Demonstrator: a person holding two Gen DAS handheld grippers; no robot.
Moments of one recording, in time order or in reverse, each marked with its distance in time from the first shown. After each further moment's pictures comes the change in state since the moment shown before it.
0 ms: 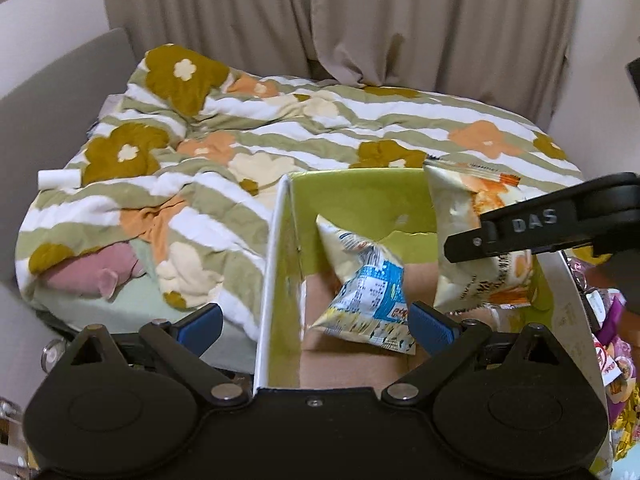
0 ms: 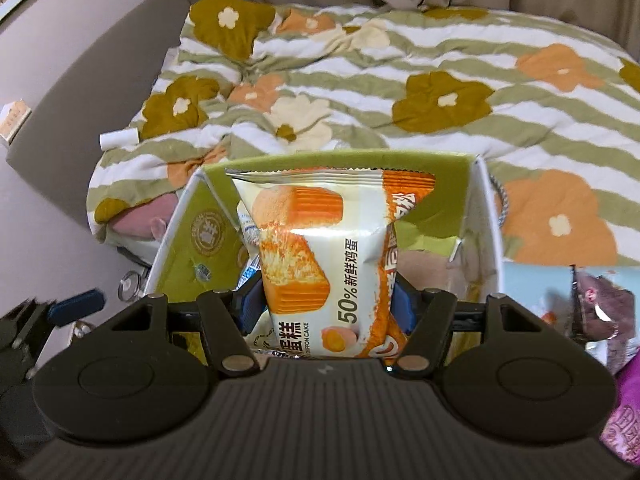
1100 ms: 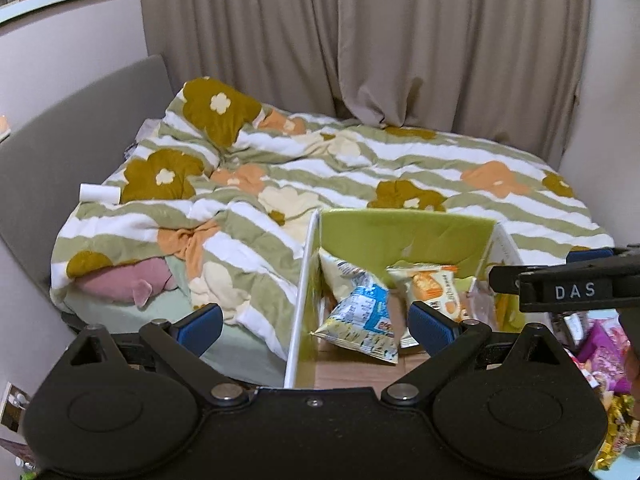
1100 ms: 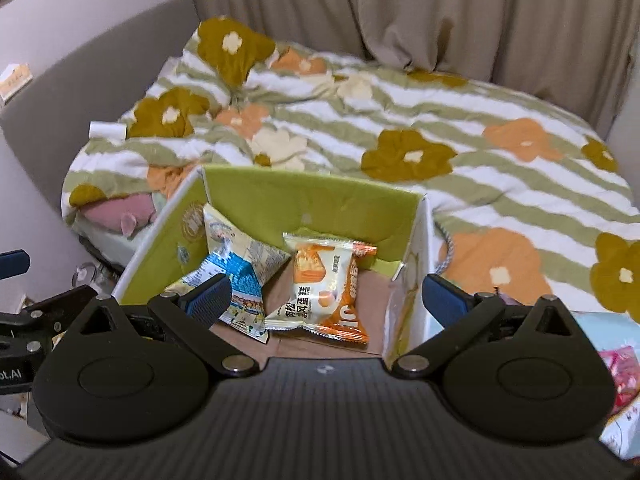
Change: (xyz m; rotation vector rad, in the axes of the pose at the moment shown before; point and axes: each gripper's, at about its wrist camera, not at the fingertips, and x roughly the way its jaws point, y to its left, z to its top) left arm -0.081 -0.001 -0.009 -0.045 -0.118 0.050; right arm -0.079 0.017 -0.045 -0.137 -0.193 -0.146
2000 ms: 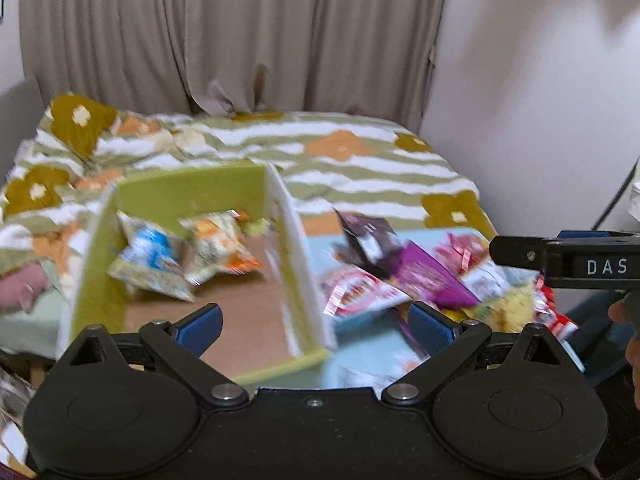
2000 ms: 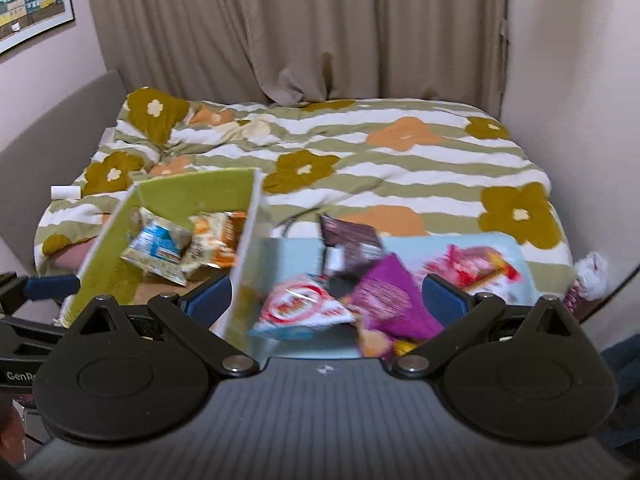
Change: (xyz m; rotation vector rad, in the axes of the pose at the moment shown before) left arm -0.073 -0.148 -0.079 0.155 0.034 -0.340; right arm -0.174 -0.126 -0.135 0.181 -0.124 -0.181
